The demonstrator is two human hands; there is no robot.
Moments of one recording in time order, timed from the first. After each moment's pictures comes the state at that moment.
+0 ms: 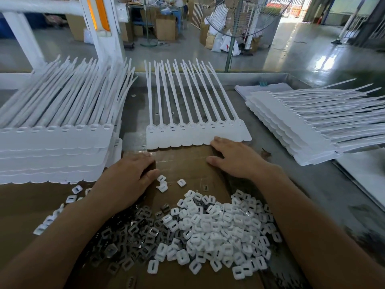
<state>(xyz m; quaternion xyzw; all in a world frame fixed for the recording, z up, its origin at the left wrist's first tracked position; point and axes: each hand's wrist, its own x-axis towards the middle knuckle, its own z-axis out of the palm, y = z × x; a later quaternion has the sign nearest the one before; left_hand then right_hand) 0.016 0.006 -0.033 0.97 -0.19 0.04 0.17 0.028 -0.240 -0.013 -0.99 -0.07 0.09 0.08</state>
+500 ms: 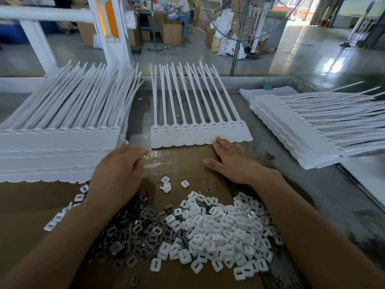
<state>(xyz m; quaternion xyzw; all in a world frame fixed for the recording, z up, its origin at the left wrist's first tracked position) 0.001 0.009 -0.020 0.94 -0.12 0.20 0.25 0.032 -0.241 -0.033 -0.99 -0.07 0.12 0.07</state>
